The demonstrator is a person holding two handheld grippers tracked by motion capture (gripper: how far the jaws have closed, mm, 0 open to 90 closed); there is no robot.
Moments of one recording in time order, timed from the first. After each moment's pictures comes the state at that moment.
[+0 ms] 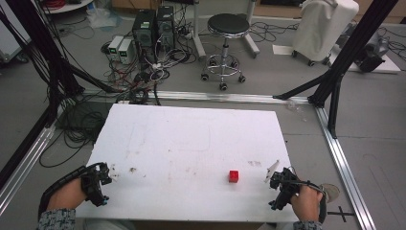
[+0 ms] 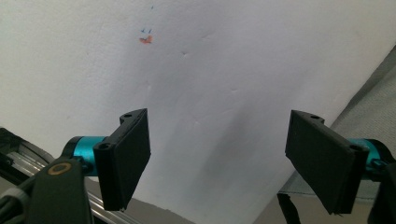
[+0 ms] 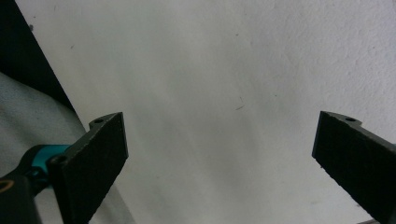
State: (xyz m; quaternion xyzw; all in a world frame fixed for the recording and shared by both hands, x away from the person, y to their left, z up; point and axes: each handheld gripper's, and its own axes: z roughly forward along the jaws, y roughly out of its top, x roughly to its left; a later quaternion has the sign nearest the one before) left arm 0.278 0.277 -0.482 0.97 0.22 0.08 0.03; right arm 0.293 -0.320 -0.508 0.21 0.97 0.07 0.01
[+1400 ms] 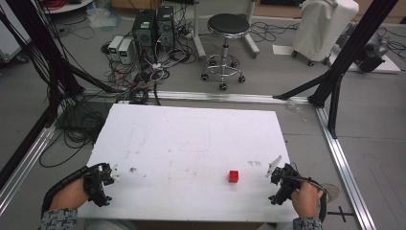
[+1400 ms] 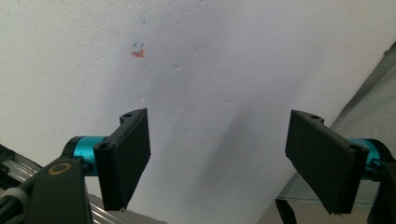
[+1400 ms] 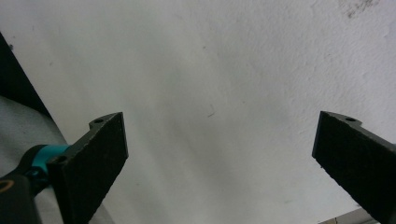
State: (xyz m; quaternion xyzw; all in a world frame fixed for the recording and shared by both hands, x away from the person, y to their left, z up) left arm 0.278 0.272 -0.484 0.97 0.22 0.07 0.03; right arm 0.305 -0.325 -0.502 0.23 0.97 0.09 0.03
